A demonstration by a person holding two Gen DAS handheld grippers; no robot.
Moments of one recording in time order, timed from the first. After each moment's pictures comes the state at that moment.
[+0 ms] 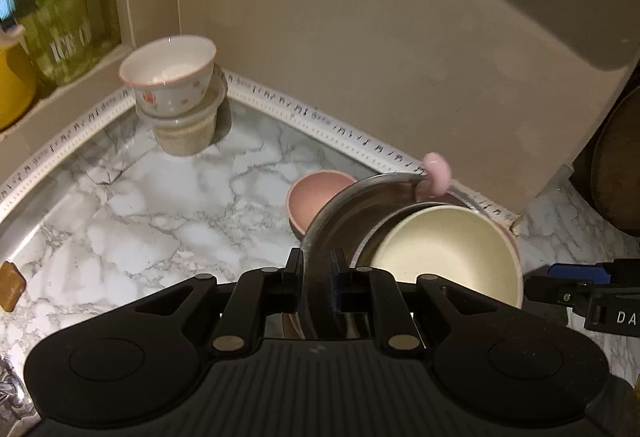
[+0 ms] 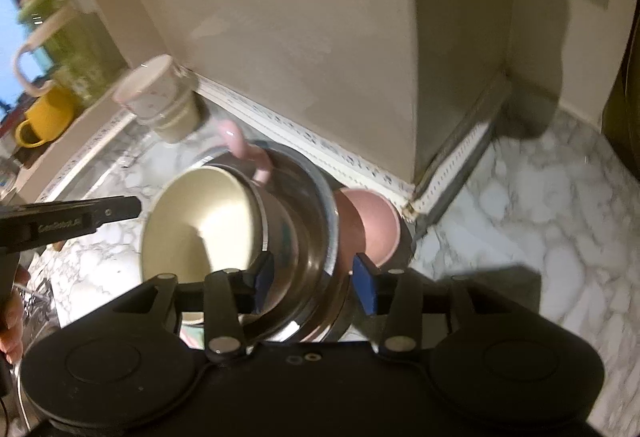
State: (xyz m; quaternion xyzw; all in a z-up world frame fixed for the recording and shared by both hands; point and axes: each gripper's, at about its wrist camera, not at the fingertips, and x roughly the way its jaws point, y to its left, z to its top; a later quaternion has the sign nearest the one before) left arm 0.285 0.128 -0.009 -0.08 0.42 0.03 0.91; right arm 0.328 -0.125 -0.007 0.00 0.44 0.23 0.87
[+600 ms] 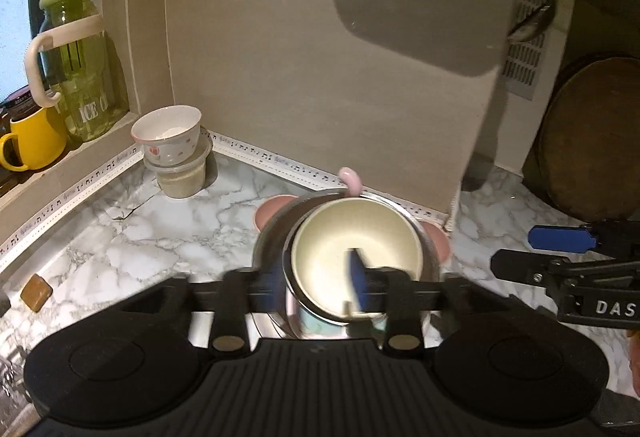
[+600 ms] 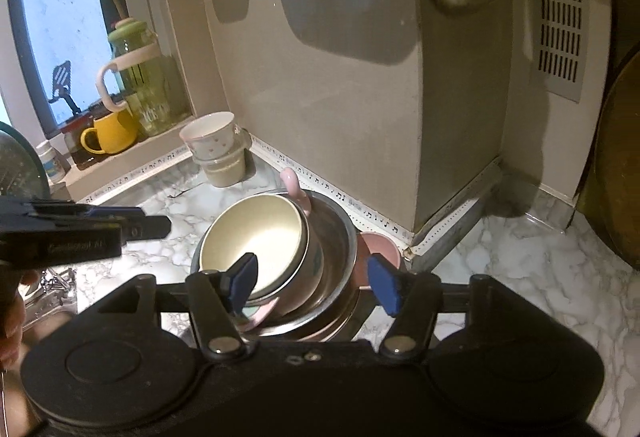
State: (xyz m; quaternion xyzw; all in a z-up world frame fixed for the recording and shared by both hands) left arm 0.190 0.066 0.028 -0.04 0.32 0.02 0.95; right arm 0.249 -0.154 0.023 -0.01 0.32 0.26 0.91
